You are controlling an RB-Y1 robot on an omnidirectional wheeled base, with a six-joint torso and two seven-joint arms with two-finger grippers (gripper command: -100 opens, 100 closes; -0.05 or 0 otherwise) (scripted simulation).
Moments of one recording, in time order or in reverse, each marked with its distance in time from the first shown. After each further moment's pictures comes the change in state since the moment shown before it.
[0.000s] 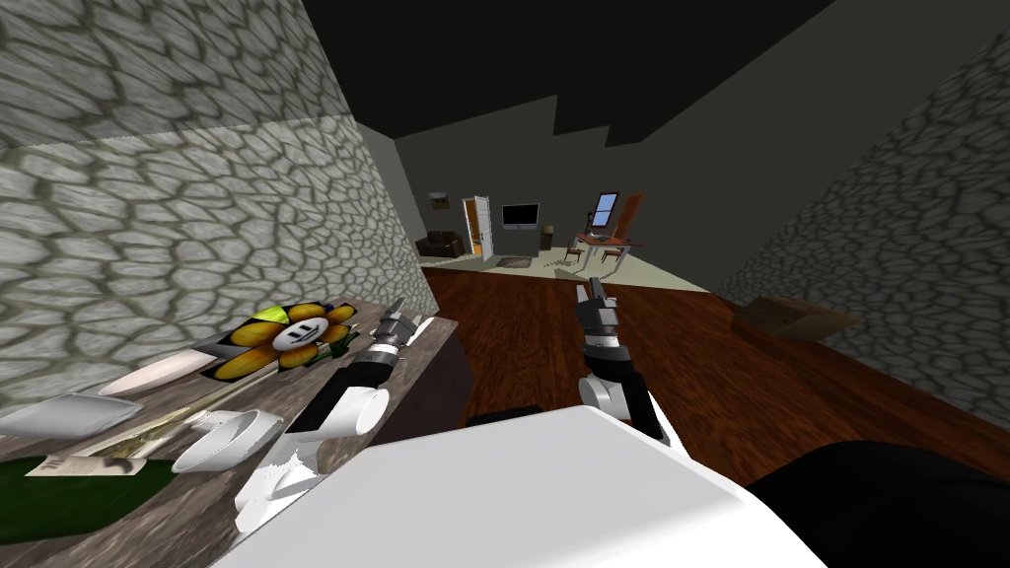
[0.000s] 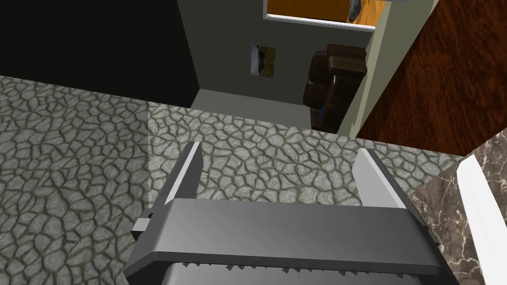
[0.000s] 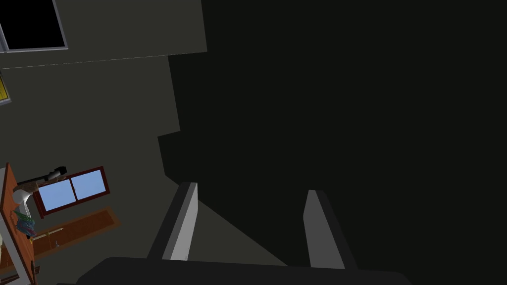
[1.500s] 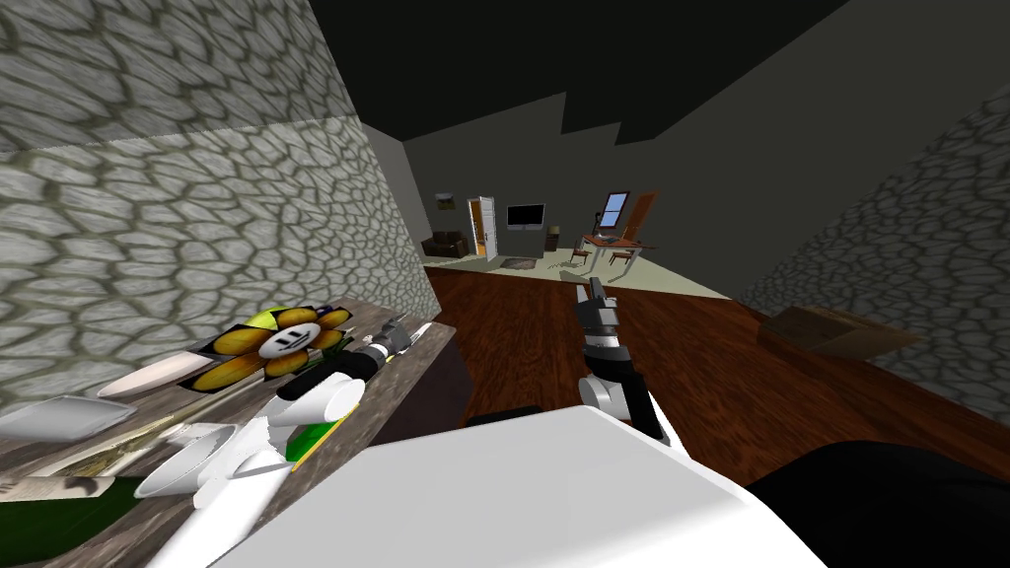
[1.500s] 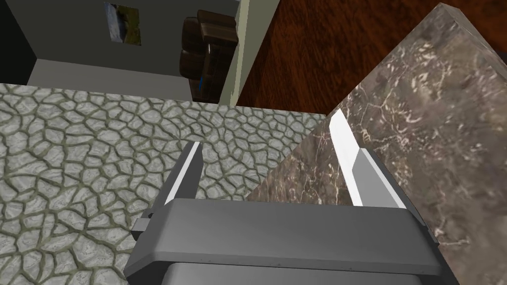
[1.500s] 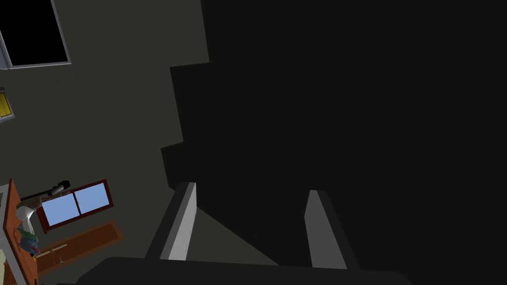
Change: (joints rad) left arm -0.068 0.228 0.072 0.126 0.254 0.412 0.161; right arm 0.000 0.000 0.000 0.000 0.000 0.000 0.000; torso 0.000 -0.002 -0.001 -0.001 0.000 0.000
